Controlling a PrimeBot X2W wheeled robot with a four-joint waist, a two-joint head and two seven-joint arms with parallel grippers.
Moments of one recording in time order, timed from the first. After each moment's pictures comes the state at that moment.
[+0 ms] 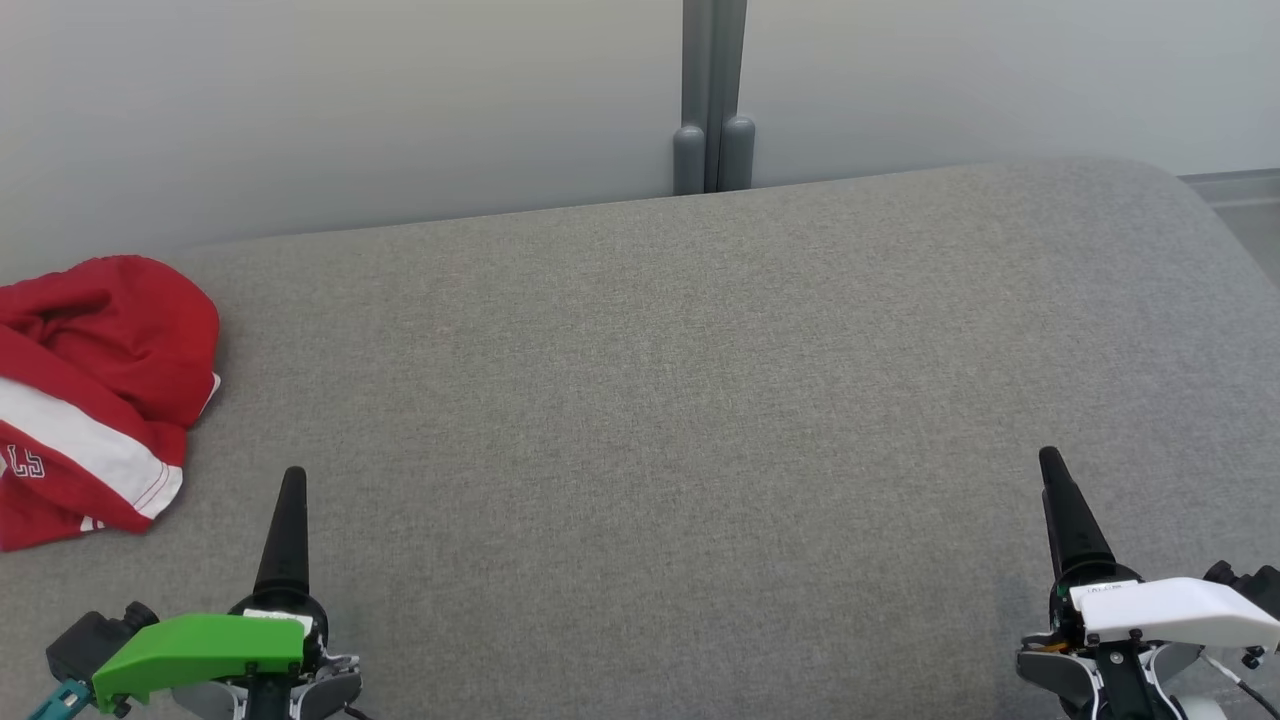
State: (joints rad) left arm -0.03 0.04 0.05 0.18 -1.35 -0.09 0.02; right arm 0.00 -0.04 -0.05 0.16 1.35 0.13 -0.05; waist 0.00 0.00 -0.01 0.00
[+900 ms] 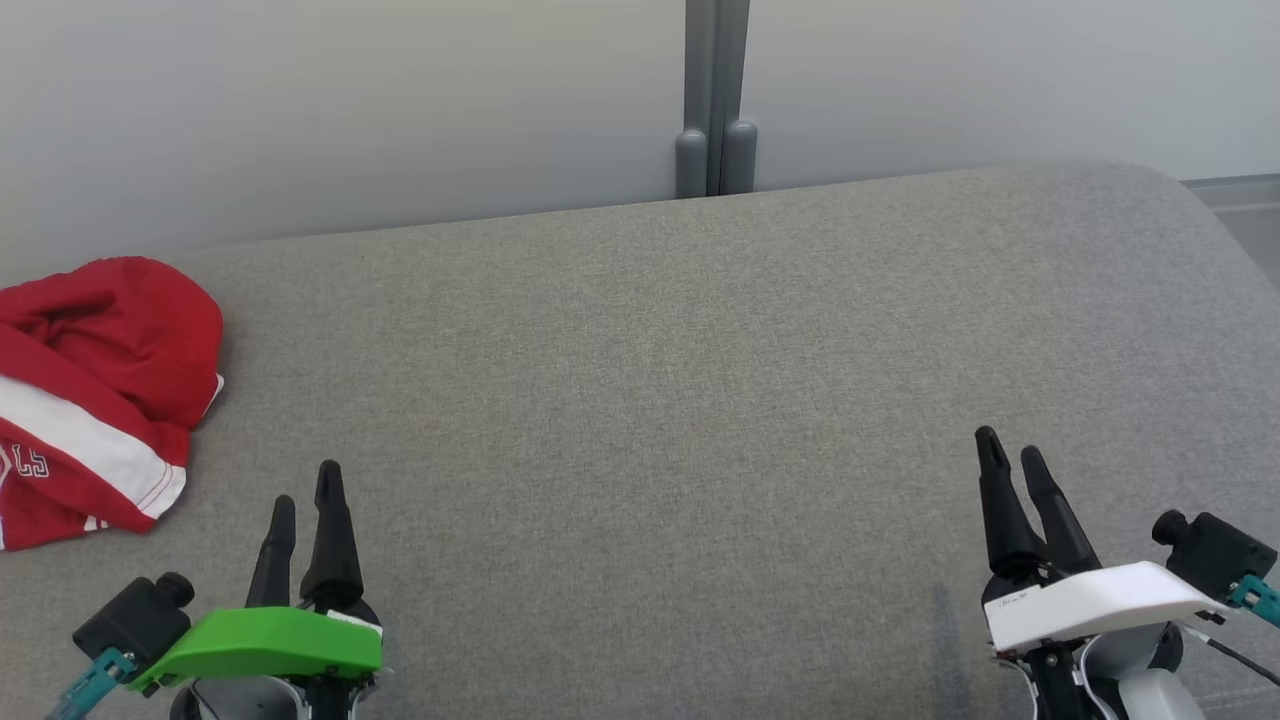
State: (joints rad) left arm -0.01 0.04 -0.03 0.11 -0.86 -0.01 -0.08; right arm 0.00 -0.04 0.02 0.08 0.77 0.13 -0.13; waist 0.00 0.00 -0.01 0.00
